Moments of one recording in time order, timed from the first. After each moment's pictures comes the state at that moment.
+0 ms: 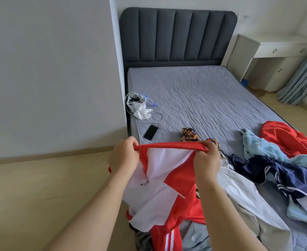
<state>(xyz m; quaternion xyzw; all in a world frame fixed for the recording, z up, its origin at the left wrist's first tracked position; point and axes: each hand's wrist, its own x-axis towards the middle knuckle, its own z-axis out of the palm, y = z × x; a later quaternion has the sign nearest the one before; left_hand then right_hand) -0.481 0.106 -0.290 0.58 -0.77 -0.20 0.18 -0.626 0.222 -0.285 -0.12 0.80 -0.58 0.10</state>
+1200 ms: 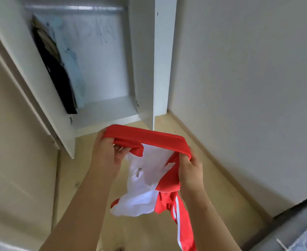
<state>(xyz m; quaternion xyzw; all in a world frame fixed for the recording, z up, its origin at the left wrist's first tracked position) -0.137 0.251 -0.214 0.50 -0.03 -0.26 0.83 -0.281 0.154 -0.254 -0.55 0.39 -0.41 0.62</state>
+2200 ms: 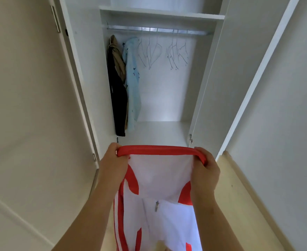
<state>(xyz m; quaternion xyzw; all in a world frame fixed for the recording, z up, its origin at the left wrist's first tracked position) 0.247 0.233 -0.240 0.82 -0.02 -0.01 0.57 0.141 0.074 -0.235 -0.62 0.35 -0.40 0.57</state>
